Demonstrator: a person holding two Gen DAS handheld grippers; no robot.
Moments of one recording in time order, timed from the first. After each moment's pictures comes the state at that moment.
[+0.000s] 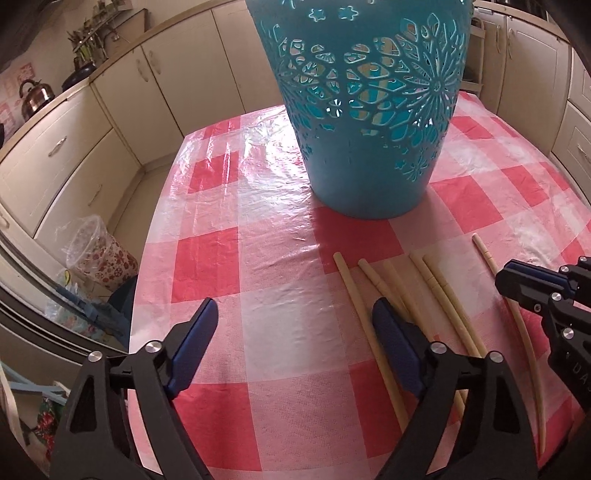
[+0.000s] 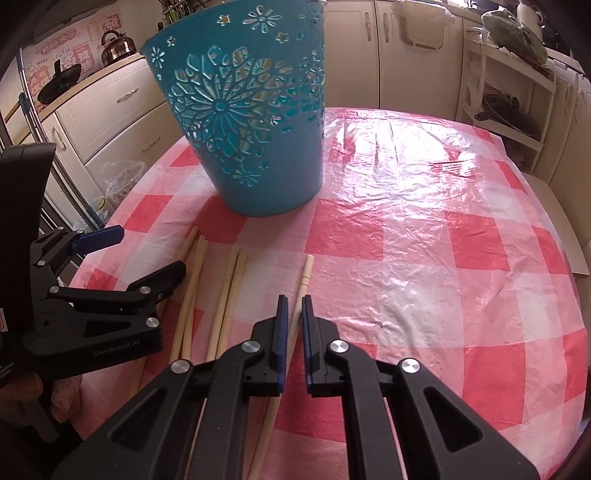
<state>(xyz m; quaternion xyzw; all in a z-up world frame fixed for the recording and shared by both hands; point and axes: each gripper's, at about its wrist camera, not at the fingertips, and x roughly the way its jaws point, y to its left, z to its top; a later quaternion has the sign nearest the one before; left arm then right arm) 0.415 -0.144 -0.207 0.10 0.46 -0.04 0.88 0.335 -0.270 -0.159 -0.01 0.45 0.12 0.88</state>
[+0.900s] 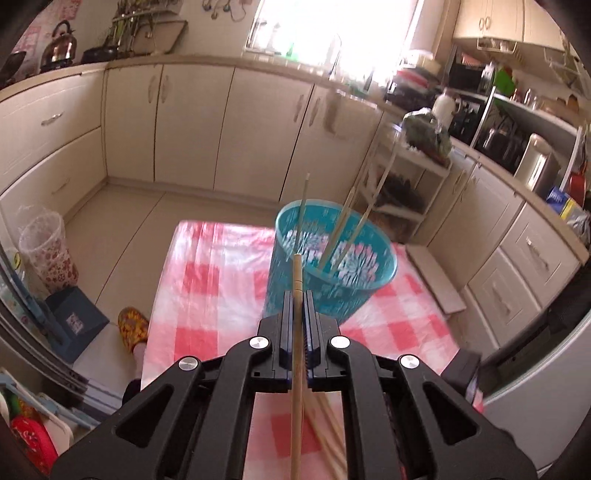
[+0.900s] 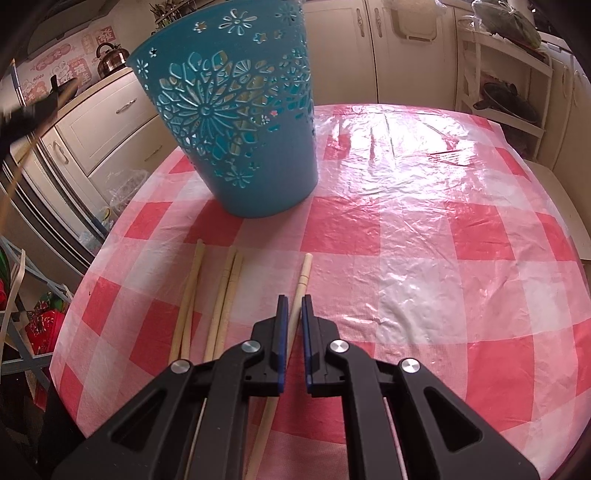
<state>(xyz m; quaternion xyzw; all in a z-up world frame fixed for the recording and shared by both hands) 0.398 -0.083 -0.044 -0.12 0.32 -0.14 0.93 0.337 -0.280 -0.162 0.02 0.45 0.12 0.88</state>
